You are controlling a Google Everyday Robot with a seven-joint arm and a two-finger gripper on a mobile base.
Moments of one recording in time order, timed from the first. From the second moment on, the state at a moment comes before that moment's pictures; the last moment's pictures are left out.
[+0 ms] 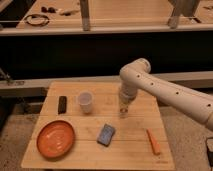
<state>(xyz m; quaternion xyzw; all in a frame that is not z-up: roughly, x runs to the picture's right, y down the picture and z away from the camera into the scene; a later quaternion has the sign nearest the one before) 0.103 0.085 0.755 -0.30 -0.10 -0.11 0.94</state>
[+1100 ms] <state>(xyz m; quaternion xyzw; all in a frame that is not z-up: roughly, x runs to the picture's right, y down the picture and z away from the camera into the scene) 0.101 0.084 0.755 -0.30 -0.11 -0.10 0.94</state>
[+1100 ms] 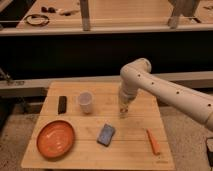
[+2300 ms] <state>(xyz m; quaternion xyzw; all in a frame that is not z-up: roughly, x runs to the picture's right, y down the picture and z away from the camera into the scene) 0.101 0.081 0.757 -0.30 -0.11 -0.09 0.94</state>
